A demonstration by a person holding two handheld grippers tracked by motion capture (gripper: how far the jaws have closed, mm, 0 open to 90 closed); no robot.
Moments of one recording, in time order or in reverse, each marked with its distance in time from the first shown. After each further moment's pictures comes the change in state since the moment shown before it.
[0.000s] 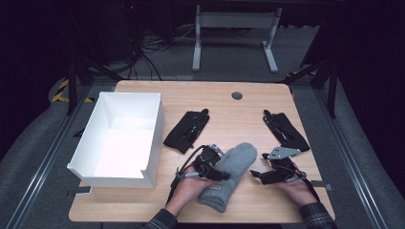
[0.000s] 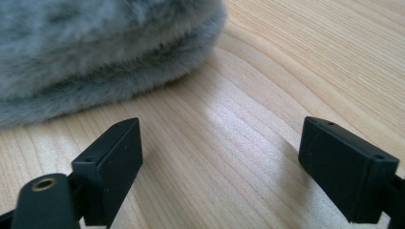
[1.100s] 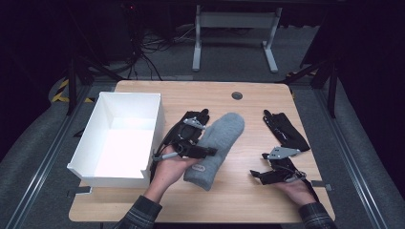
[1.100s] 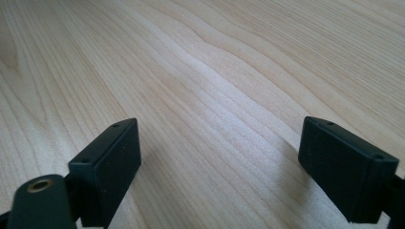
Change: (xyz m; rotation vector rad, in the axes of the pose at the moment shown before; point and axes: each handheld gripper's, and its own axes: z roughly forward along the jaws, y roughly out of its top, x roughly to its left) left arm 0.001 0.027 -0.112 -0.159 0.087 0.002; right arm 0.001 0.000 0.001 0.001 -0.009 0.002
